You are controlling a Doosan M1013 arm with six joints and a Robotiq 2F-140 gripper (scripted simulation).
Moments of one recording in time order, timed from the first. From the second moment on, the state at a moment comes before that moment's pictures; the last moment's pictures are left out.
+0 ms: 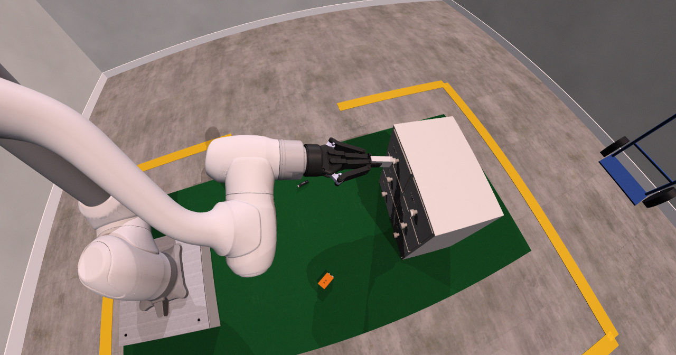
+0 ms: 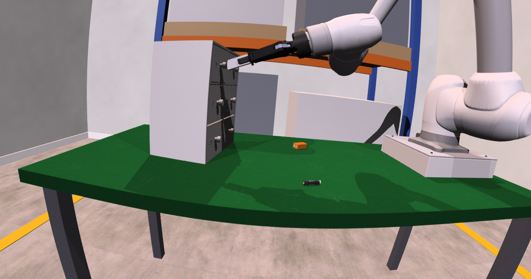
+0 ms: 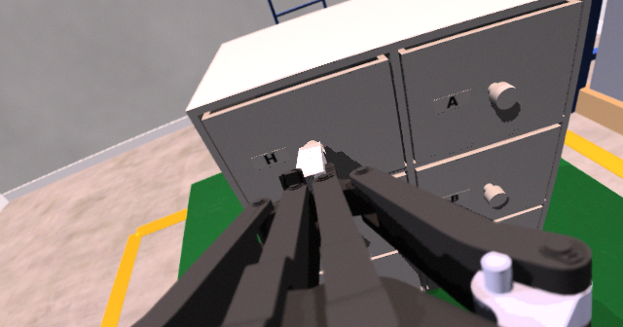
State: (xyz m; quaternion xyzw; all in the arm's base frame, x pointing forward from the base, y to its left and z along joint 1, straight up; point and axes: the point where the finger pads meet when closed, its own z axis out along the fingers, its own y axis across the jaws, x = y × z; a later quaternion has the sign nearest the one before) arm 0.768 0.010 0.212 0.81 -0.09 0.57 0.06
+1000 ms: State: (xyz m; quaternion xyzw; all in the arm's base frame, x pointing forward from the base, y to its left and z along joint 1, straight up) arm 0.695 0.026 0.222 0.81 -0.09 0.57 0.06
